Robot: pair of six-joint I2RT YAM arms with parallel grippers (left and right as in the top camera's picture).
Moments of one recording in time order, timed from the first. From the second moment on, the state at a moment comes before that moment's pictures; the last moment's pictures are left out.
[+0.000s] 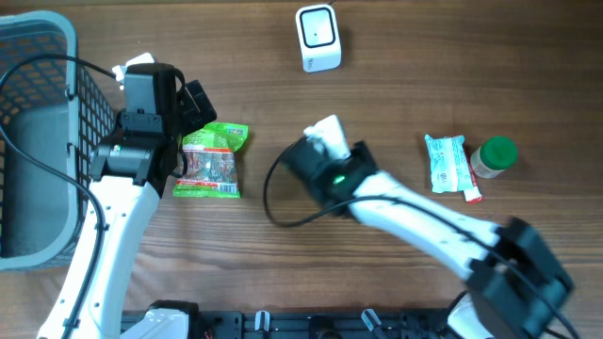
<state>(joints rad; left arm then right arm) -0.11 1.31 1.16 -0.67 -0.24 -0.47 0.79 1.66 1.10 -0.65 0.60 0.27</state>
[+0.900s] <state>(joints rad) -0.11 1.31 1.16 -0.67 -0.24 -0.47 0.53 1.75 1.10 -0.65 0.06 0.19</state>
